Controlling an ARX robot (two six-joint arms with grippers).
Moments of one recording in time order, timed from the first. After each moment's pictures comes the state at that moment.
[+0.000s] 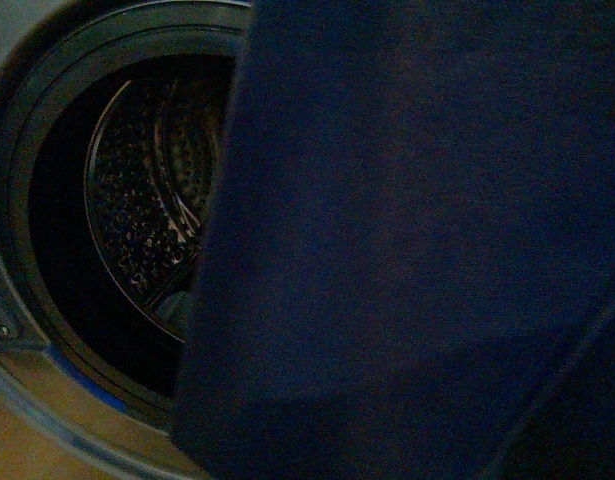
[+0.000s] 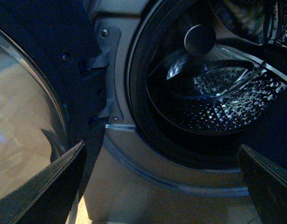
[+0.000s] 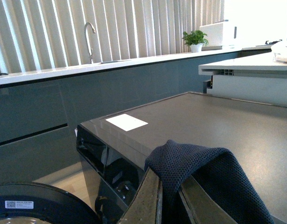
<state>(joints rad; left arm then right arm) 0.00 0.00 0.02 0.00 0.00 0.00 0.15 1.42 2.05 -0.34 -0.63 0.22</state>
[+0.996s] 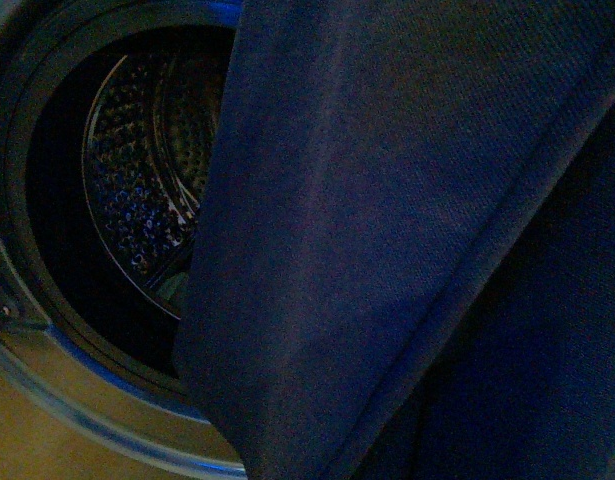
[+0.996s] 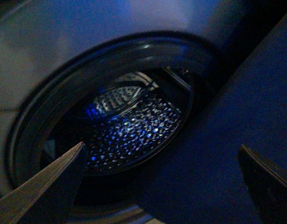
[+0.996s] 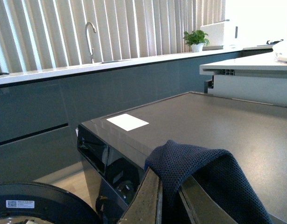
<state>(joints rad) 0.21 0.91 0.51 0.45 0.76 -0.18 0.15 1.42 2.05 -0.34 -0.64 0.22</state>
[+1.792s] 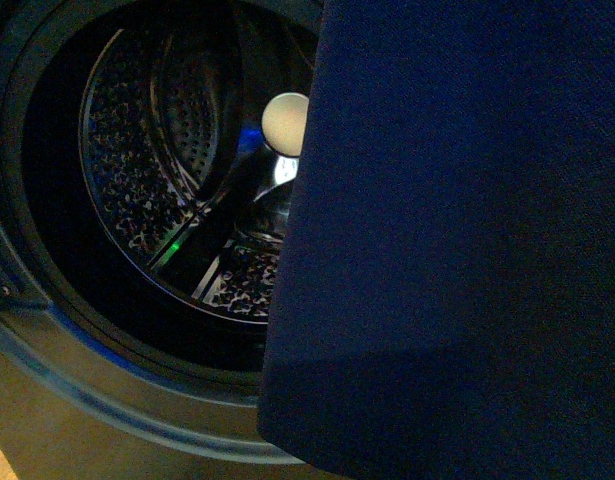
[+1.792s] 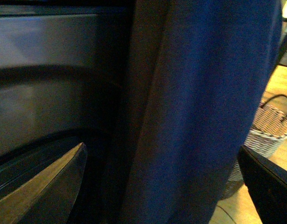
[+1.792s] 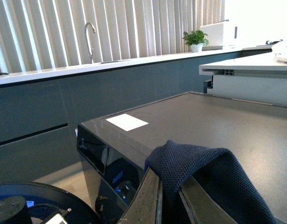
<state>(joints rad) -0.15 1.23 1.01 0.22 1.06 0.00 0.15 1.42 2.05 -0.34 -0.64 0.22</state>
